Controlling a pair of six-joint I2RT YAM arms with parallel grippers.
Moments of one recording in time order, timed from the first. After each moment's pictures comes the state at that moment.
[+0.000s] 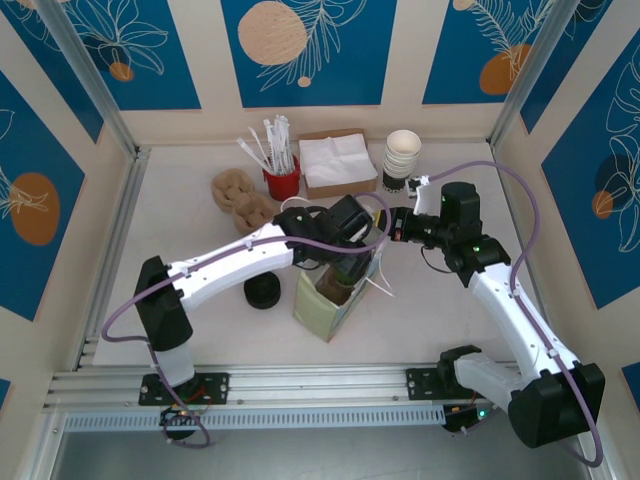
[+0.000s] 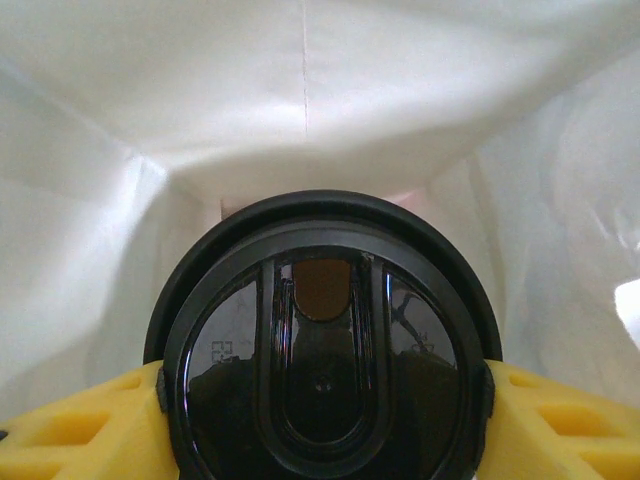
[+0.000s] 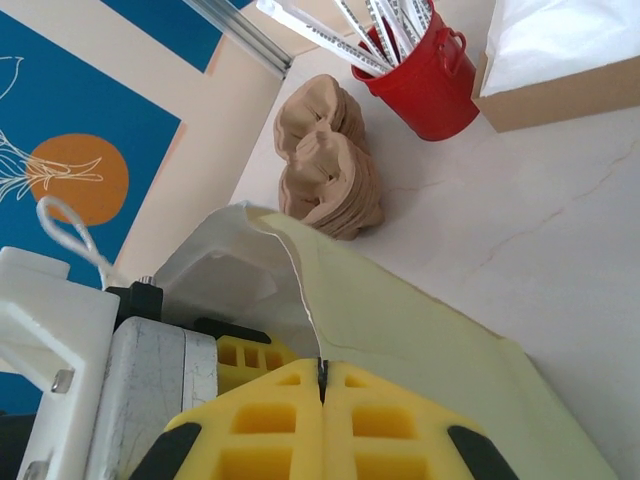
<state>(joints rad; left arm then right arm) -1.04 1.78 1.70 -0.94 -0.11 -0.29 0.23 1.03 0.90 -0.35 -0.65 0.52</state>
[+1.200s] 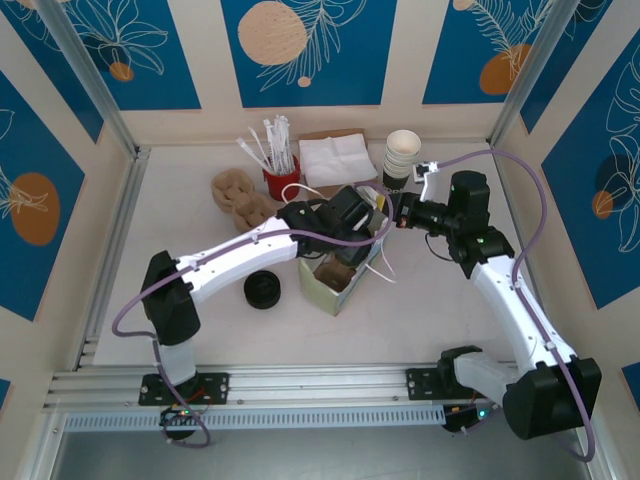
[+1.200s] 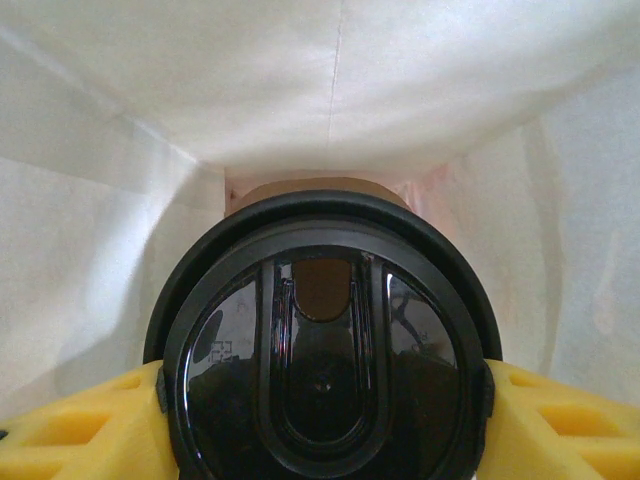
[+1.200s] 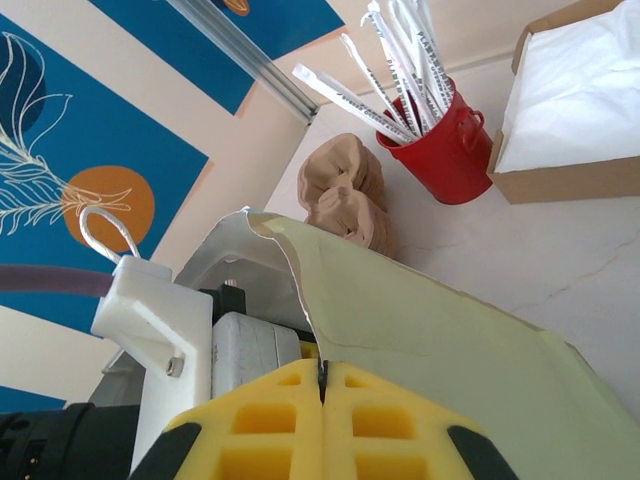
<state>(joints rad) -0.99 1.84 1.72 -0.83 -0.19 -0.23 0.17 1.08 0.95 -0.26 -0.71 0.51</state>
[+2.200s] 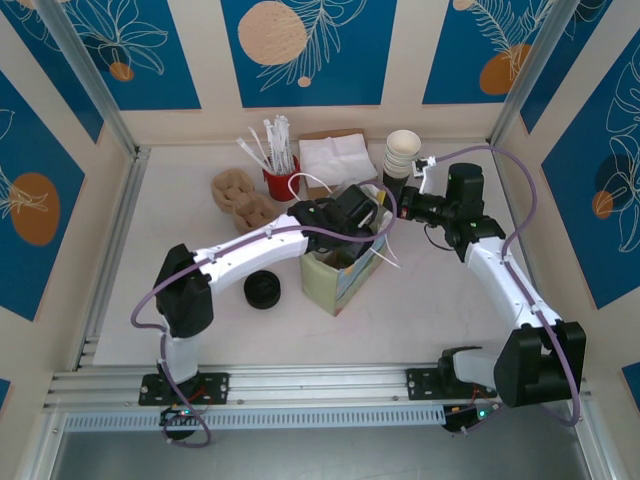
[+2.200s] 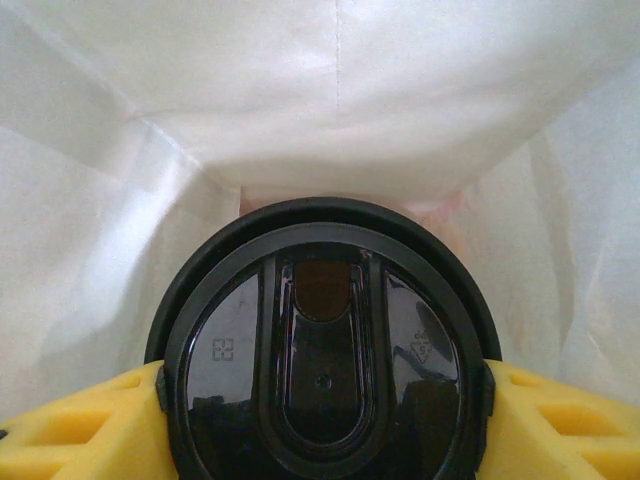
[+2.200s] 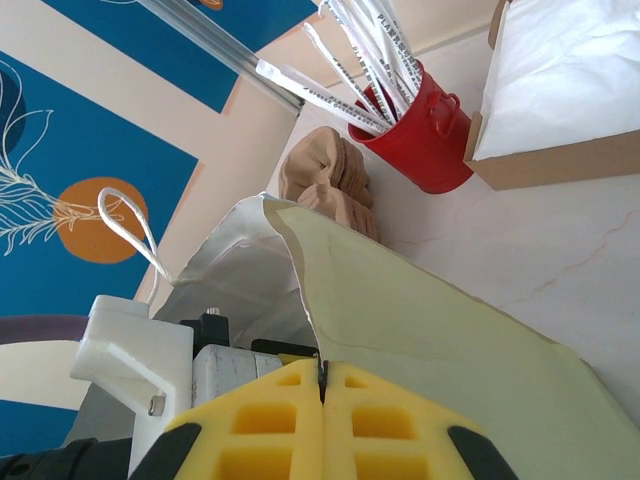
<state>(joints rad) -0.96 1.92 1.73 -0.78 -0.18 -0.25 0.11 1.23 0.96 -0.18 -0.80 0.53</state>
